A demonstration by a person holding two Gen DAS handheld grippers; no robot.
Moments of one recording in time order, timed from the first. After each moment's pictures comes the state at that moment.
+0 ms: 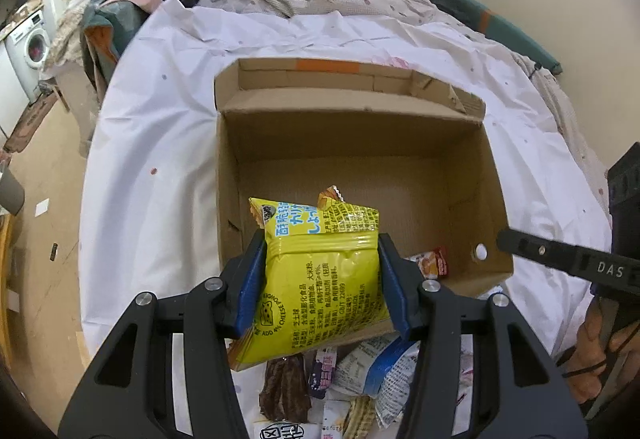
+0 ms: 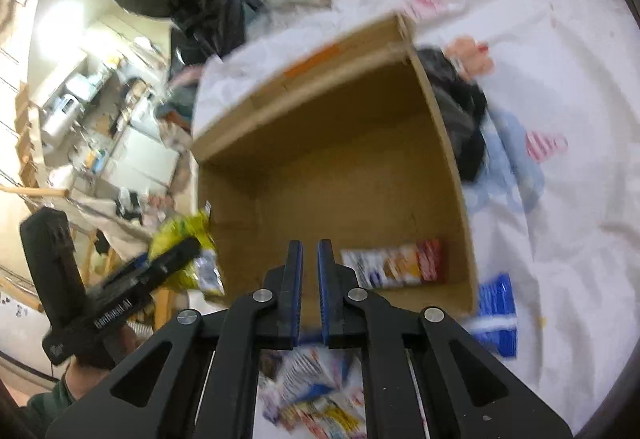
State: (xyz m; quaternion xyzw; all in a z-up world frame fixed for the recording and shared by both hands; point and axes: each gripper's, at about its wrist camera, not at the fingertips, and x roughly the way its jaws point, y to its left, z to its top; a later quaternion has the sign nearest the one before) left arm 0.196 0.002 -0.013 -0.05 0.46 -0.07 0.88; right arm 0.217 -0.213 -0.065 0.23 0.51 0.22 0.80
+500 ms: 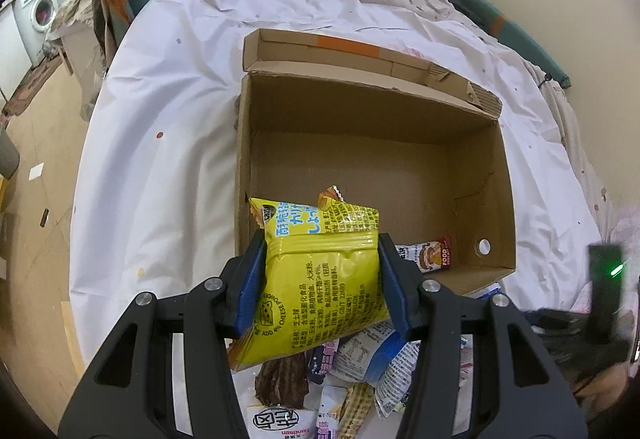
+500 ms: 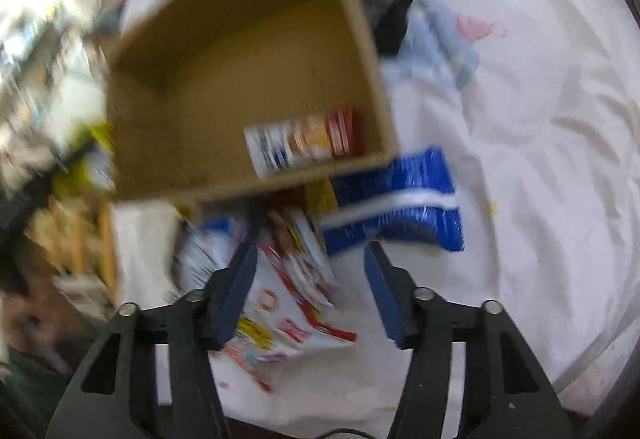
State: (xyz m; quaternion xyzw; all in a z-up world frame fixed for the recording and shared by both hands) left arm 0.193 0.023 -0.023 -0.10 0.49 -0.05 0.86; right arm 0.180 -0.209 -0.126 0.13 0.64 0.14 0.74
